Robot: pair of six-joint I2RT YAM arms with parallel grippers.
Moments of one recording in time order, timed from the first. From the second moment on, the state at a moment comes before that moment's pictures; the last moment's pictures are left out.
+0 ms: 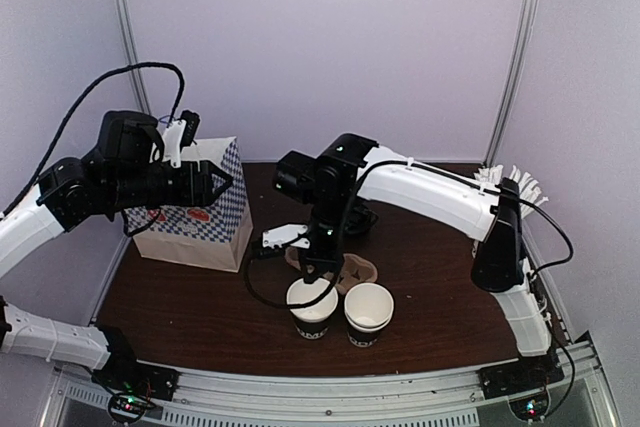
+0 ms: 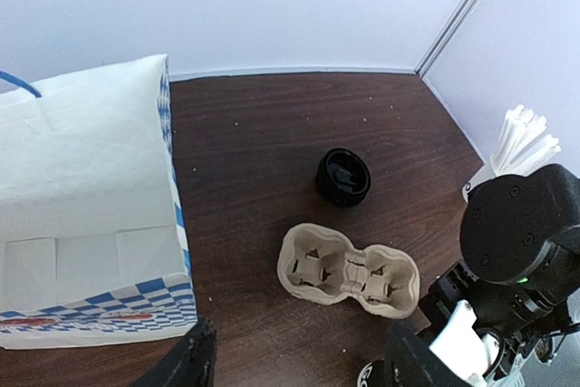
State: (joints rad) left arm -0.77 1.04 1.19 -0.63 -0.14 -0.43; right arm 1.05 2.25 2.31 -1.45 -0.29 -0.58
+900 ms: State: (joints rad) left arm -0.77 1.15 1.20 -0.66 -0.10 -0.39; right arm 1.04 2.00 2.05 -1.46 -0.26 -0.59
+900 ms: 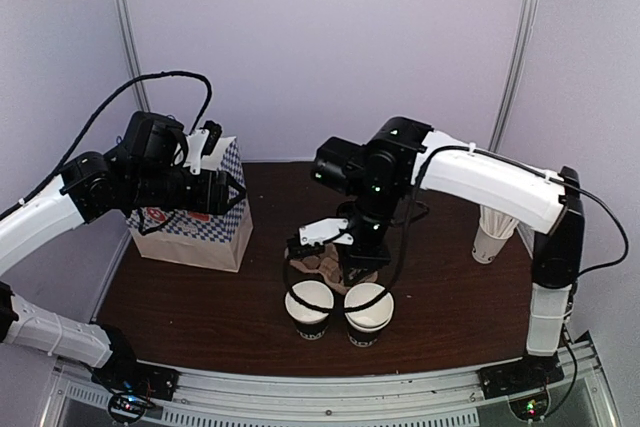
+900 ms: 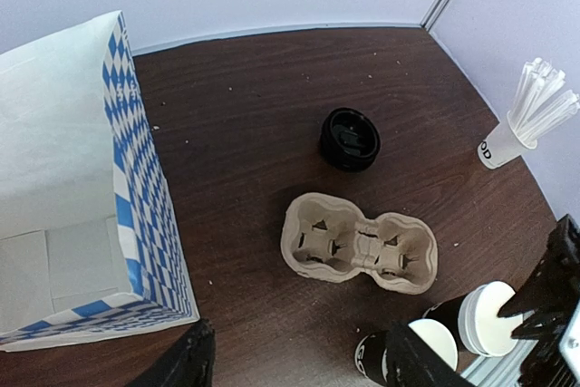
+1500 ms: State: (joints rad) left arm -0.77 1.21 1.20 -0.64 -0.05 -0.39; right arm 0.96 1.82 1.73 -1.36 -0.13 -0.54
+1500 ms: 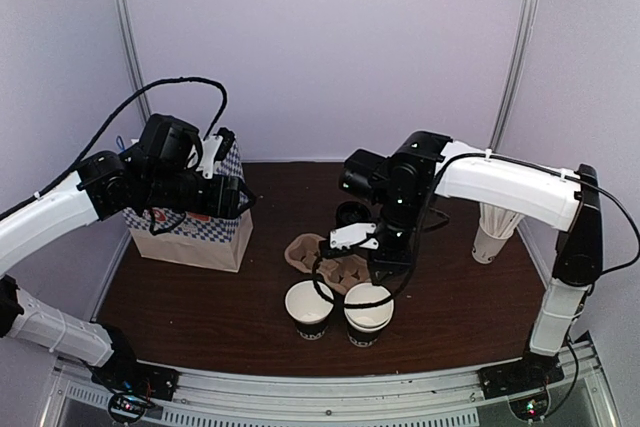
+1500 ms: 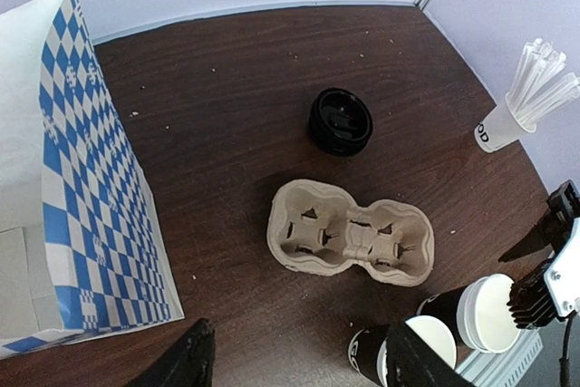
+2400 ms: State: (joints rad) left arm -0.77 1.20 1.19 -0.64 -0.04 -0.41; right arm 0.96 1.89 1.69 -1.32 -0.16 -0.49
